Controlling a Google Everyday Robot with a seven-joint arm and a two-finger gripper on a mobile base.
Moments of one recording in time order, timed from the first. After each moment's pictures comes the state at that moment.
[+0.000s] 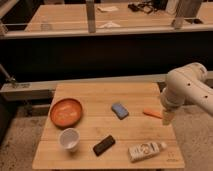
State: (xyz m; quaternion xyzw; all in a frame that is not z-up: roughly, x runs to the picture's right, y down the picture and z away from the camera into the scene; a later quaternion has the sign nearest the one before) arm 0.284 0.110 0.684 -0.28 0.02 0.02 0.96
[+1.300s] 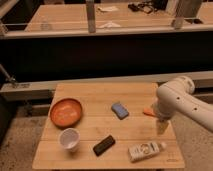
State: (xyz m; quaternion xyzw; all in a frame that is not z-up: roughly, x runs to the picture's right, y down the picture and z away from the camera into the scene) arm 0.261 0.171 0.713 -0.30 0.00 -0.02 0.95
